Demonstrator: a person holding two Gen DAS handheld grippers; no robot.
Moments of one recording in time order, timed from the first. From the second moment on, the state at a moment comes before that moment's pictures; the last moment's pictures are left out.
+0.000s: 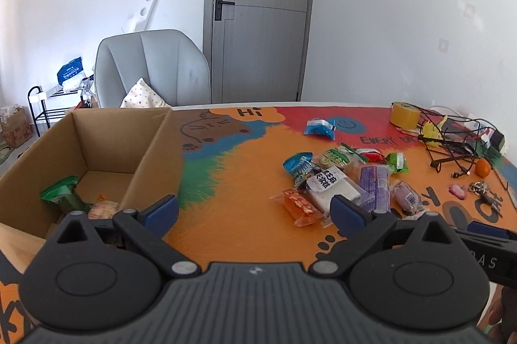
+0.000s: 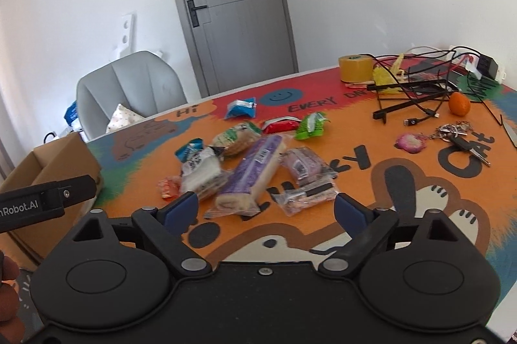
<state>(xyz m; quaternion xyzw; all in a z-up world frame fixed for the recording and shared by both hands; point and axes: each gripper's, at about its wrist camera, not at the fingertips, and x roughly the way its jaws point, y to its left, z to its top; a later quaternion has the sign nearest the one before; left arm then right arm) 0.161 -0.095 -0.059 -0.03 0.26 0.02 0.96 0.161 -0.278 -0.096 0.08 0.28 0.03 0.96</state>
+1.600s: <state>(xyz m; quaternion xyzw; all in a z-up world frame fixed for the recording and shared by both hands) 0.243 -0.125 -0.122 -0.02 0.33 0.02 0.94 0.222 -0.296 -0.140 0.04 0.31 -0.01 0.95</state>
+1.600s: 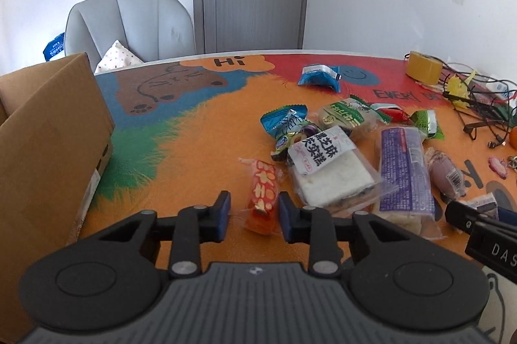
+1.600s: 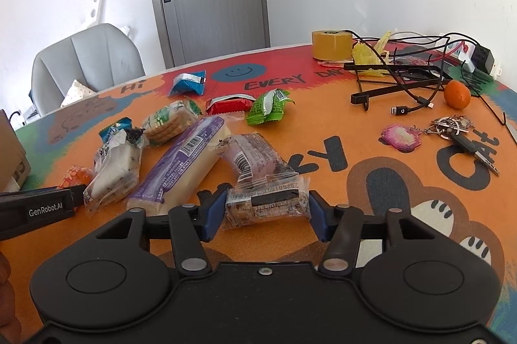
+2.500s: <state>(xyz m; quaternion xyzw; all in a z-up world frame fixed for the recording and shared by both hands) 0.184 -0.105 -0.078 -0.02 0.27 0.02 0.96 0.180 -0.276 -0.110 0.06 0.27 0.02 0.96</state>
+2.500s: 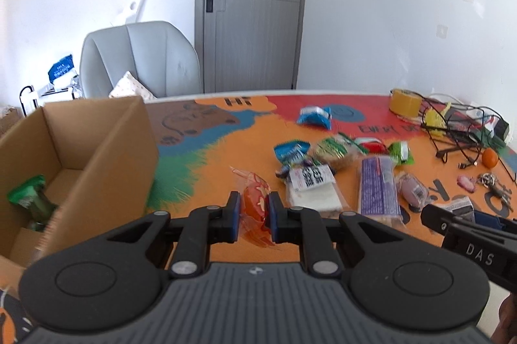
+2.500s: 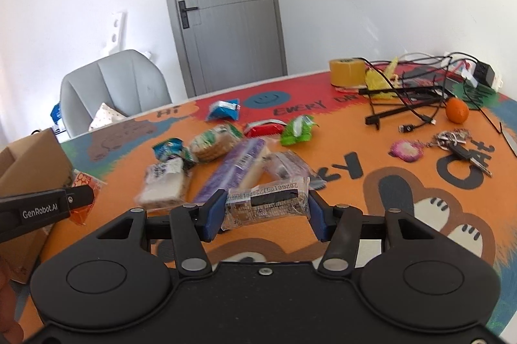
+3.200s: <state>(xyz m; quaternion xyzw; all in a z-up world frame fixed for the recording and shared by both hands) 0.141 -0.066 -0.030 -0.02 0.20 0.06 0.98 0.163 -0.225 -0.076 0.05 0.23 0.09 0.97</state>
